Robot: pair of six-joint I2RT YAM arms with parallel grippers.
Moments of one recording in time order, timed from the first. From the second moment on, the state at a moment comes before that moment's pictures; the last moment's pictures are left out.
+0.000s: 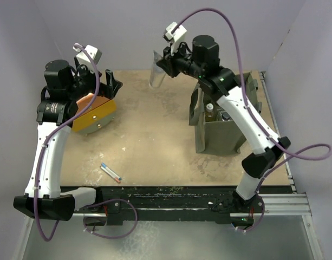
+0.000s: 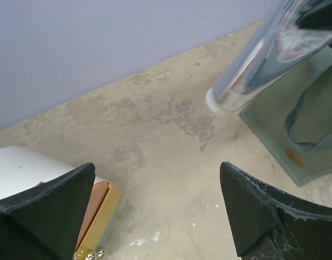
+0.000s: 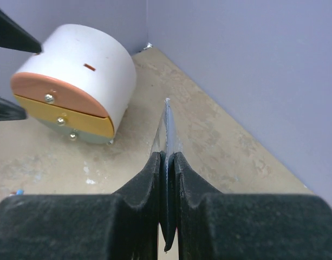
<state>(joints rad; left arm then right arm) -0.06 1.21 1.52 -0.54 0.44 0.07 0.63 1.78 2.09 -0.46 -0.21 -0.12</state>
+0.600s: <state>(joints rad) -0.27 1.24 1.52 -0.60 0.58 0.18 0.62 1.42 2.07 -0.68 -0.14 -0.25</state>
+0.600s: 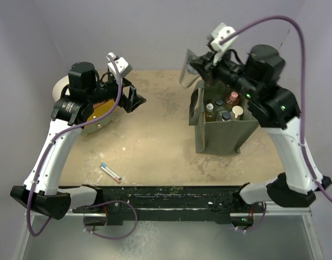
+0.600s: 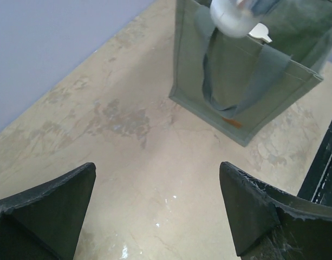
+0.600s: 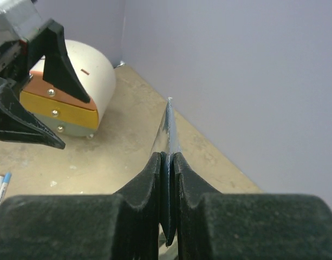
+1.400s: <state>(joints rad) -0.71 1.54 1.55 -0.55 0.59 0.47 0.21 1.11 1.70 -0.73 -0.27 -0.20</state>
